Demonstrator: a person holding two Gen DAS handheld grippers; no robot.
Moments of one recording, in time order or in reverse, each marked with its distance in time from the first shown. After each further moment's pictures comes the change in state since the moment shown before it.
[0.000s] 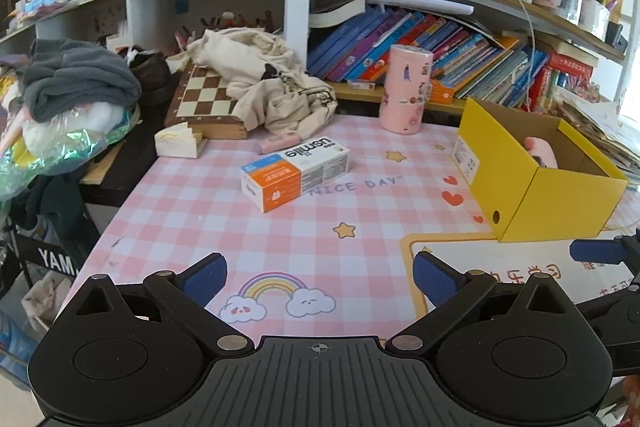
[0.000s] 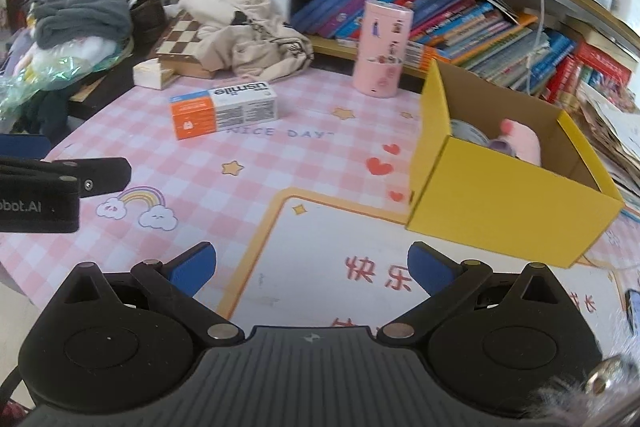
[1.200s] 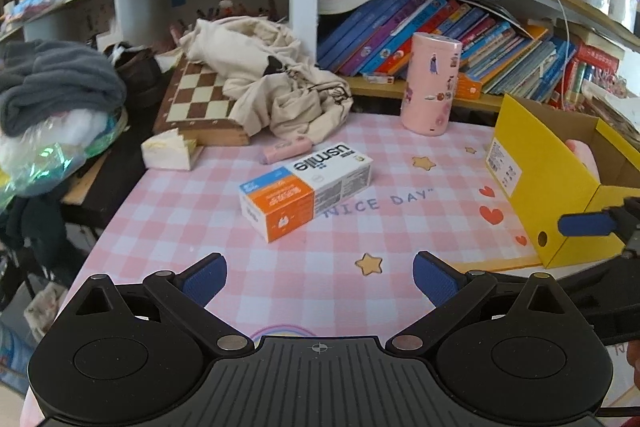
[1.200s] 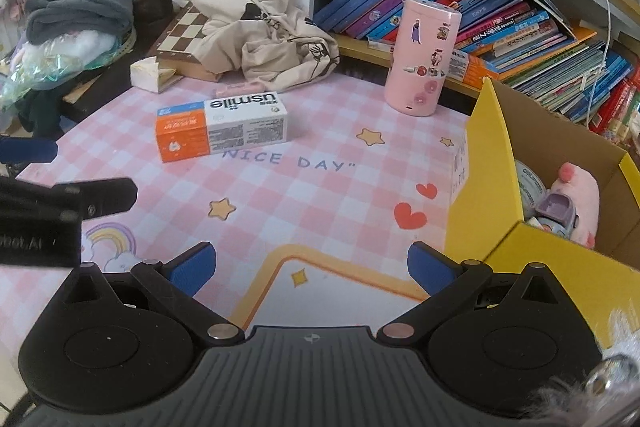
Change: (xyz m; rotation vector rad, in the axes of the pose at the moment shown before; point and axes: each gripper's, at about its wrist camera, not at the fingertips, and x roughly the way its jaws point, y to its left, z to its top) left arm 0.074 0.007 0.029 0.020 0.016 0.028; right arm 0.088 -0.015 0.051 -0.062 0.025 0.085
